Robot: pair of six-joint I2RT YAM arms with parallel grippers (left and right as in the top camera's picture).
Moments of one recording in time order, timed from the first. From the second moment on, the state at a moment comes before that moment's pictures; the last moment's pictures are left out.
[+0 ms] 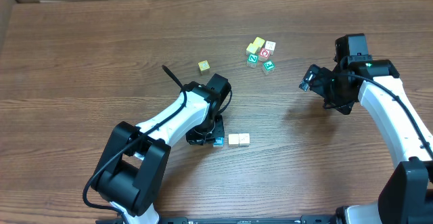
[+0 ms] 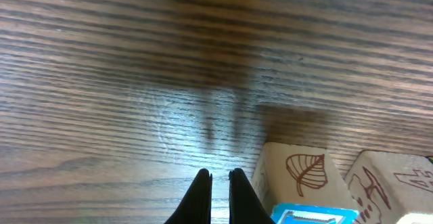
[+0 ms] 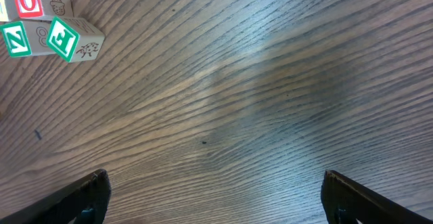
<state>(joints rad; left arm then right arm) -0.52 1.84 1.13 -0.96 0.05 -0.66 0.06 1.62 1.22 -0.90 -0.15 0.59</state>
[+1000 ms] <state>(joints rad) -0.52 1.84 1.13 -0.92 0.09 -0.66 0.06 1.62 1.22 -0.90 -0.15 0.59</state>
